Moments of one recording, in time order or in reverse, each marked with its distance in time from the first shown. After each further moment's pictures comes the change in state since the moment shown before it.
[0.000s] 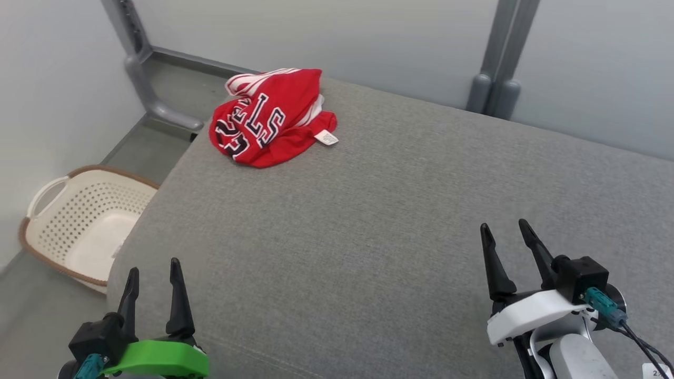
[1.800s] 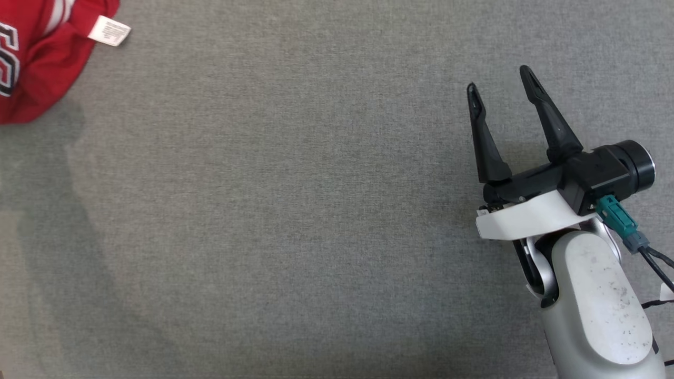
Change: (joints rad) left arm -0.993 0.397 0.019 0.574 -0.024 -0.106 0.376; right arm -0.266 -0.001 0.053 -0.295 -0.196 0.000 0.082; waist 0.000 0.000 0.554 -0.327
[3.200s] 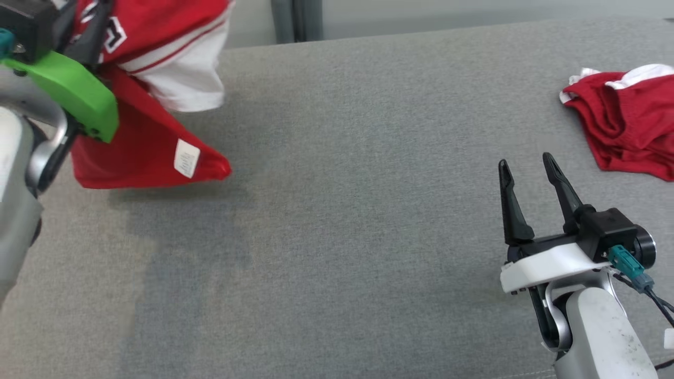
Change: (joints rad) left arm -0.007 0.145 -0.653 -0.329 -0.181 -0.007 -0.164; right arm 0.159 0.000 -0.103 0.164 0.089 0.000 -0.064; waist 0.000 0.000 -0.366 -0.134
